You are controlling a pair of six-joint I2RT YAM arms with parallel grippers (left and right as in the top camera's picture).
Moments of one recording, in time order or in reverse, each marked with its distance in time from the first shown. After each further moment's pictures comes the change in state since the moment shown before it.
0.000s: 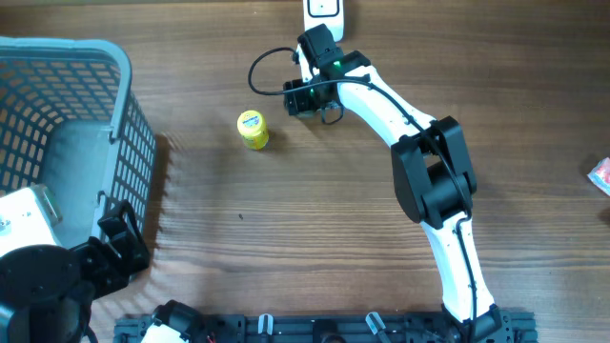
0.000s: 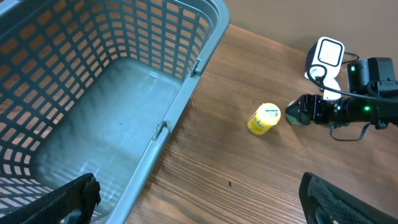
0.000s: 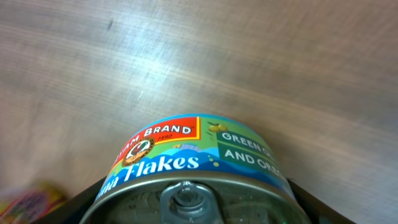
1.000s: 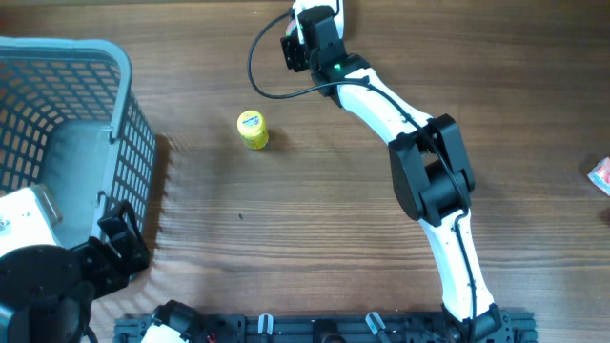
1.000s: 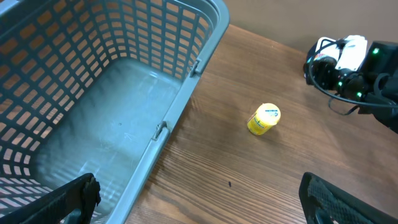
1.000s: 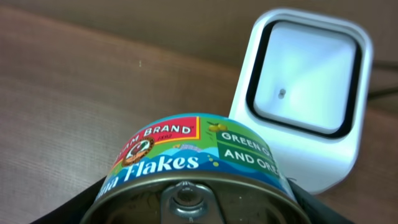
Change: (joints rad) left arm 0.000 0.000 0.000 0.001 0.000 0.000; right arm -0.008 0.019 -0.017 0.600 0.296 -0.193
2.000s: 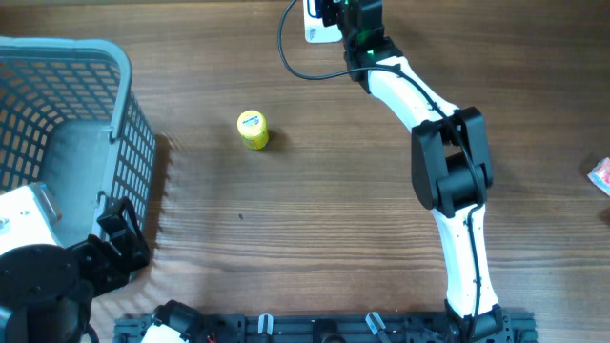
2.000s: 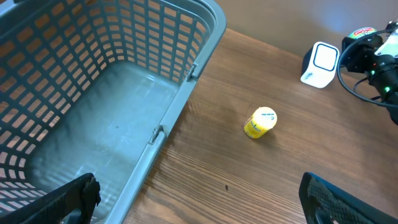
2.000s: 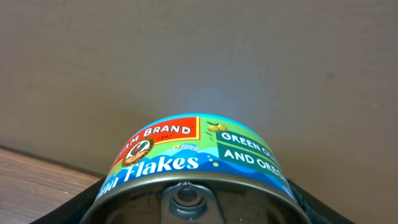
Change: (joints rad) left arm 0.000 0.000 0.000 0.019 0.000 0.000; right arm -0.125 0.009 0.000 0.396 -0.026 -0.112
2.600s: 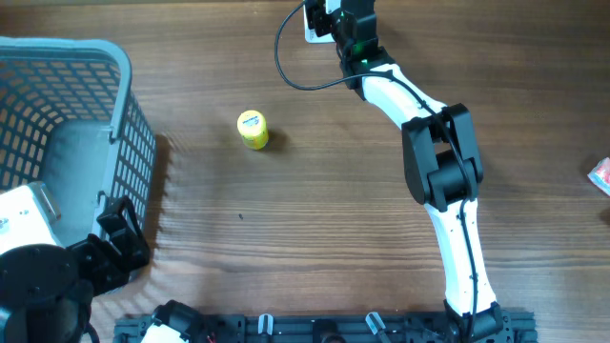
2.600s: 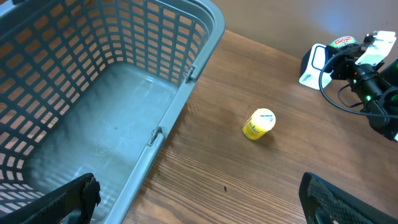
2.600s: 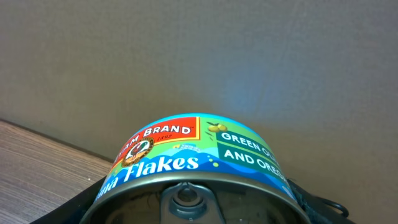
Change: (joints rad) left arm 0.000 0.000 0.000 0.007 0.000 0.000; right arm 0.002 0.076 -0.001 0.097 -0.100 -0.002
